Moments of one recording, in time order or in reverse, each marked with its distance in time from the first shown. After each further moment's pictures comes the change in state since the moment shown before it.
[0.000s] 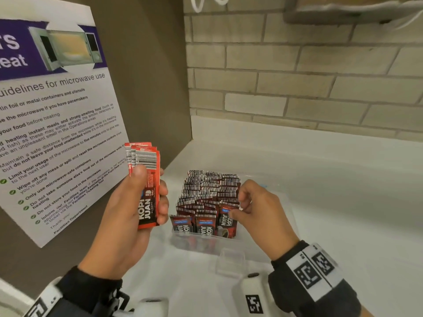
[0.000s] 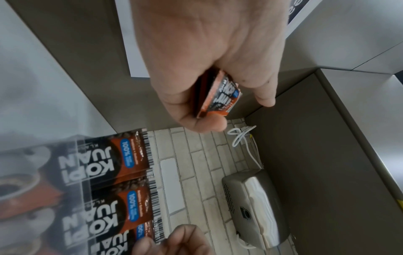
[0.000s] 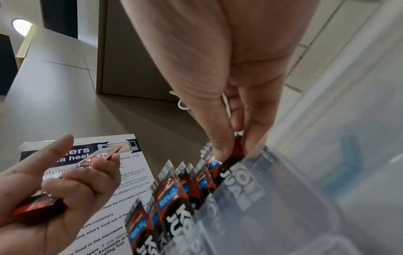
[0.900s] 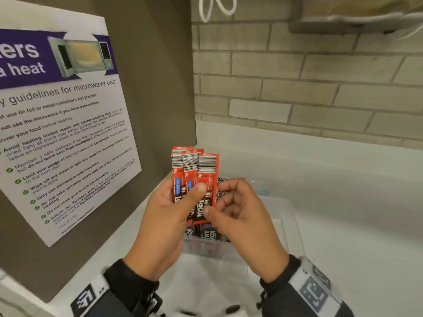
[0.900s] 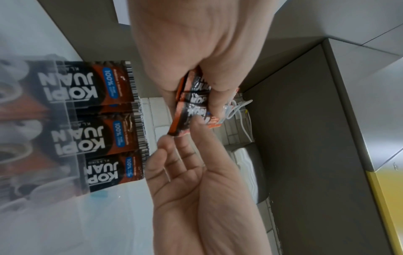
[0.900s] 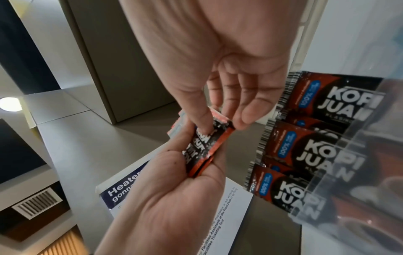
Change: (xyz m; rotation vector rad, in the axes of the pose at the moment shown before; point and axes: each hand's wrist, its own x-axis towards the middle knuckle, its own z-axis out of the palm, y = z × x) left_hand 0.002 -0.020 0.035 0.090 0.004 -0.020; right_hand -0.016 -0.053 0.006 0.643 -0.045 0.036
